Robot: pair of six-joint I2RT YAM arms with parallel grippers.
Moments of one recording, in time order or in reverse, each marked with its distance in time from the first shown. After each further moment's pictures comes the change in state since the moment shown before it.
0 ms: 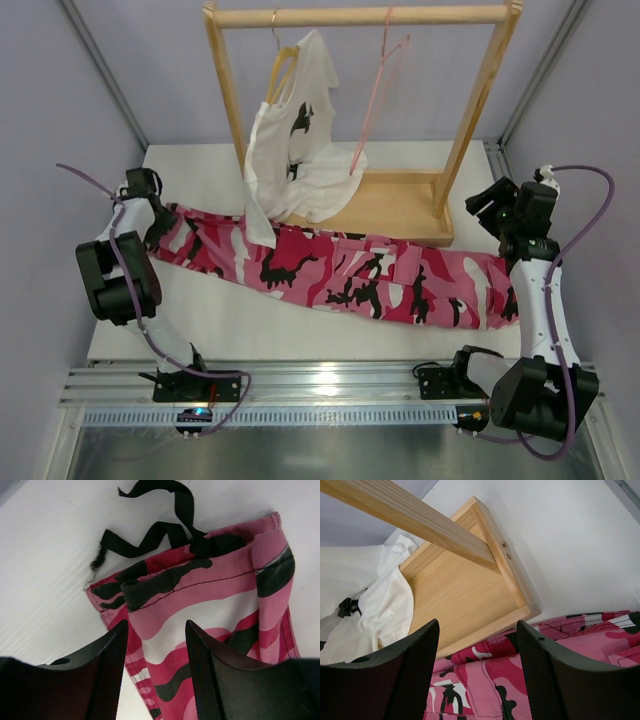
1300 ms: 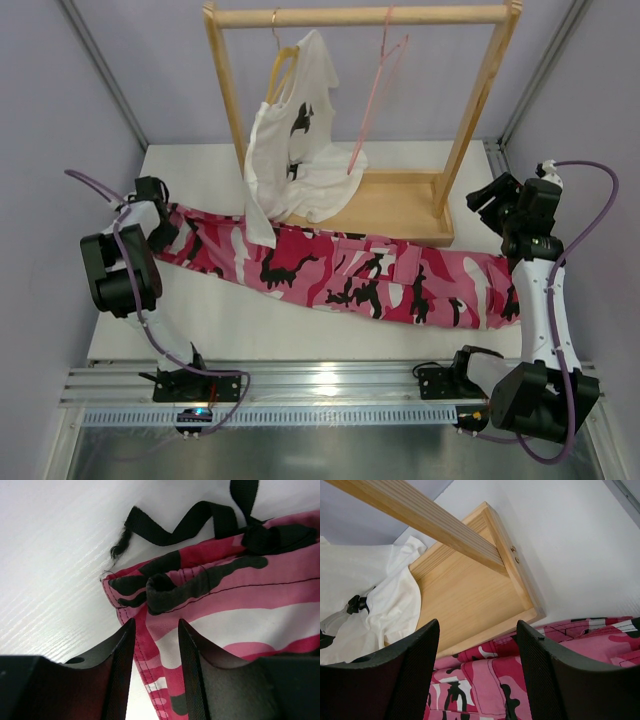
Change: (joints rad) left arm -0.010 0.062 -0.030 -0.004 -0.069 -0.049; right arm 0.003 -0.011 0.041 -0.024 -0.024 -0.015
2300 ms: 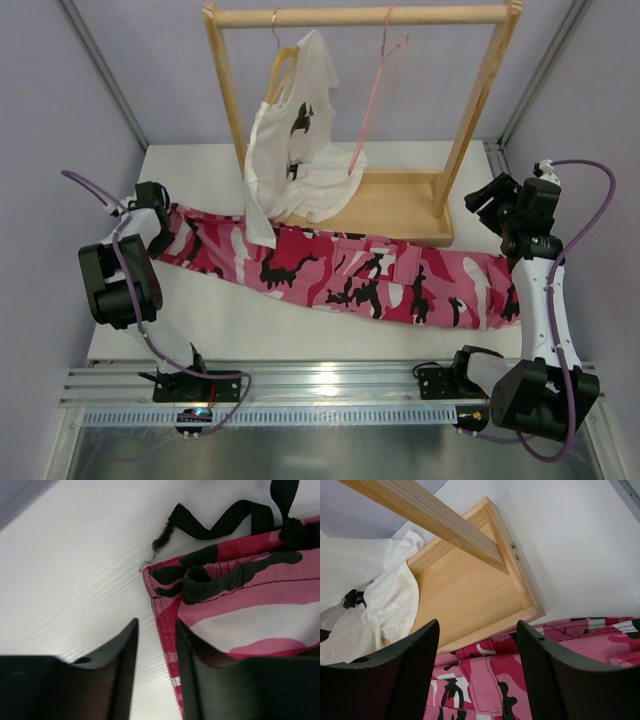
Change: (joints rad) left arm -0.008 -0.084 -0.085 -0.005 -0.121 0.012; right arm 0.000 0.010 0.000 -0.002 -0.017 -0.023
